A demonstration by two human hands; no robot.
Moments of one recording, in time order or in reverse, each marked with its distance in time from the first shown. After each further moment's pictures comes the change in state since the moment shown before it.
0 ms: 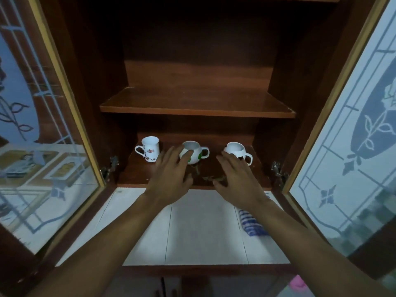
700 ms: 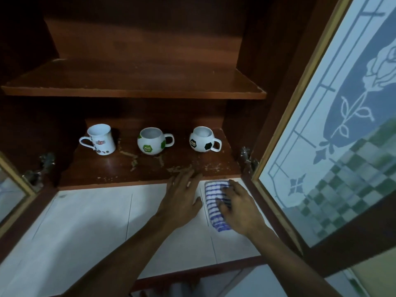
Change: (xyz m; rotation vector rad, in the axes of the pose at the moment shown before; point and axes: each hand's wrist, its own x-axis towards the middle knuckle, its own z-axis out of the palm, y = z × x) left_hand -0.010 0.080 0.131 -0.217 -0.261 0.062; right_hand -0.083 0.094 0.051 0.041 -0.220 0.401
